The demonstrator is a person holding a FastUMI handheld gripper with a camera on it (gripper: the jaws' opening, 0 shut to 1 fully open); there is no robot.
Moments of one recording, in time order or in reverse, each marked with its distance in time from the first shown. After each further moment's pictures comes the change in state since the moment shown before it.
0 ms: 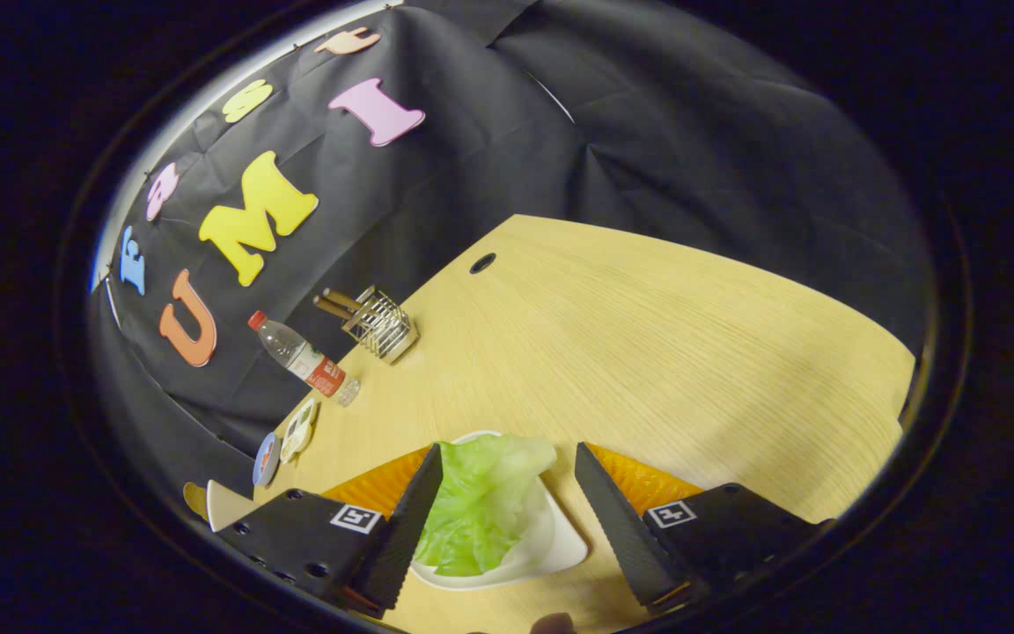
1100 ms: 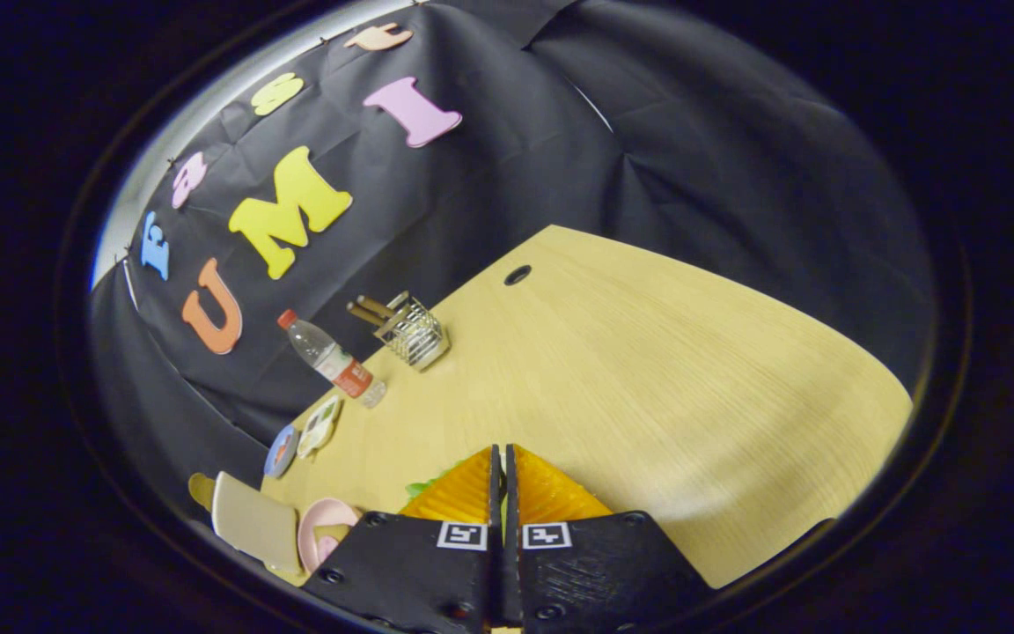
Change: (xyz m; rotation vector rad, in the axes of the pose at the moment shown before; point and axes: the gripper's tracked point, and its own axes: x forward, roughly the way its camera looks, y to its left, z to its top) arm -0.018 0.036 0.021 -0.072 -0.029 0.122
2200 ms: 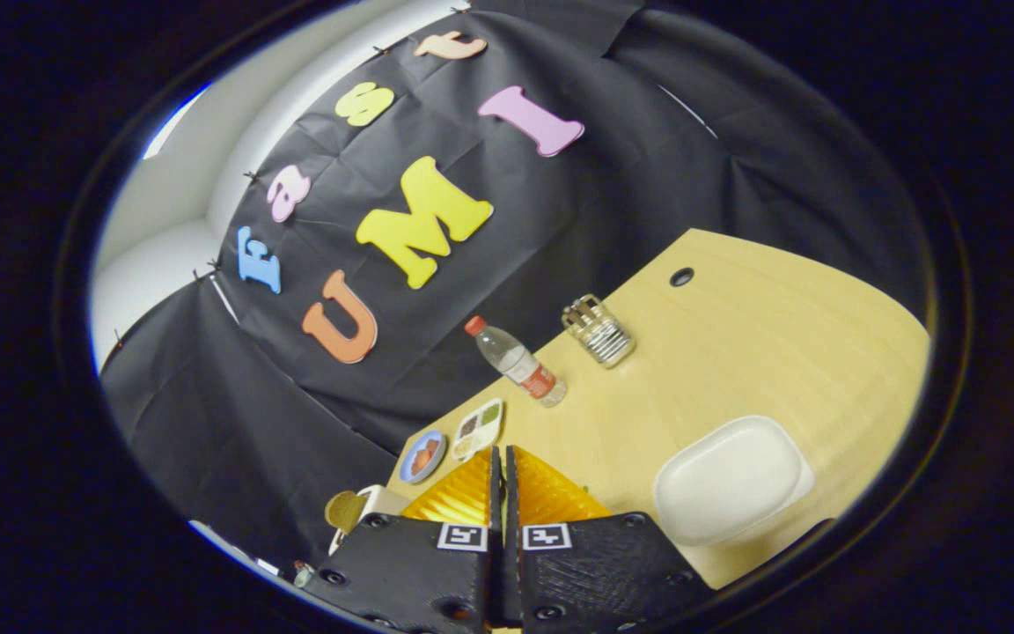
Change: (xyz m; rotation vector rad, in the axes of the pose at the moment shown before) arm -0.057 0.201 -0.028 -0.015 0.013 0.344
